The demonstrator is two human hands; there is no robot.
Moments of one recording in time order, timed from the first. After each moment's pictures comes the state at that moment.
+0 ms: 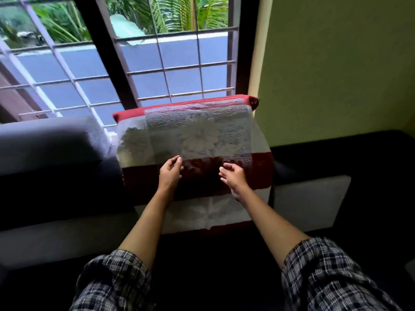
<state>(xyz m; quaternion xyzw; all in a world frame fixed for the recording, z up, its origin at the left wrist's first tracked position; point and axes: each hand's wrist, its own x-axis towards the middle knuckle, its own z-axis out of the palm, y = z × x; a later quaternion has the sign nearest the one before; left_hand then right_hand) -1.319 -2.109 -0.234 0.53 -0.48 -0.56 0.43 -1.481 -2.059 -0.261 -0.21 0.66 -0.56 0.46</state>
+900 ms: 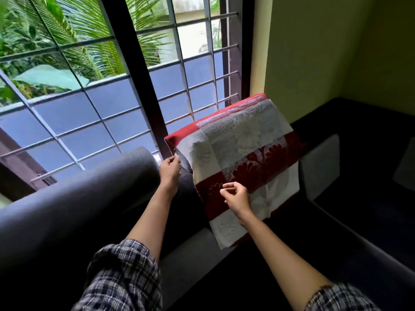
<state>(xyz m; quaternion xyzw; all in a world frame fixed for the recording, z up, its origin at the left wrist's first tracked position) -1.095 -2.282 -0.188 0.44 -0.57 -0.61 0.33 -1.164 -2.116 -0.254 -0.15 0.74 -0.62 0.22</state>
